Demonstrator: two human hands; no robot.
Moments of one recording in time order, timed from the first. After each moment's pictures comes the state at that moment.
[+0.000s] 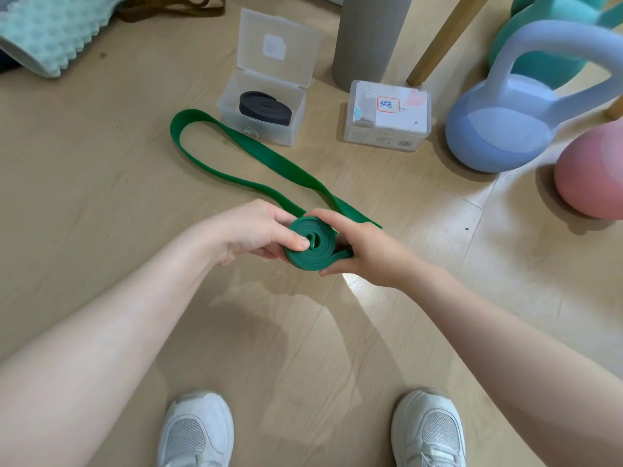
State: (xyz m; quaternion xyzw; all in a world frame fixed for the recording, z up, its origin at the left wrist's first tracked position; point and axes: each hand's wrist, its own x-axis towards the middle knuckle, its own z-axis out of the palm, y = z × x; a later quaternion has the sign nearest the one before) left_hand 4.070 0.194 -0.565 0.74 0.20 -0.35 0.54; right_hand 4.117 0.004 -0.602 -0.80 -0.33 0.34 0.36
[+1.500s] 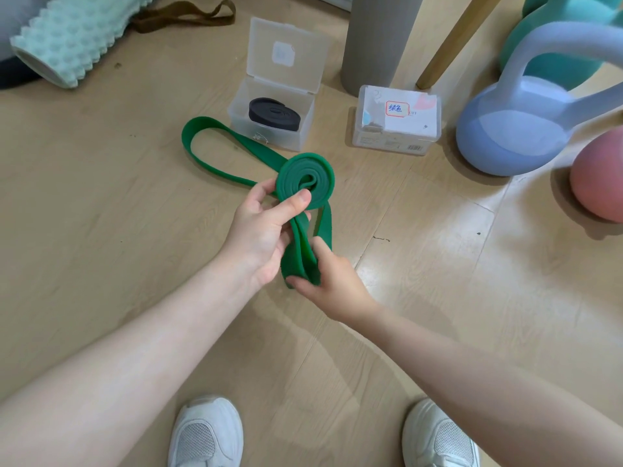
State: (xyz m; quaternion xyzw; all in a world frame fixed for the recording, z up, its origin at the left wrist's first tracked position) left_hand 4.064 0.167 -0.565 0.45 0.33 0.03 0.83; right_hand 4.061 0.046 -0.628 -0.83 -0.26 0.25 0.42
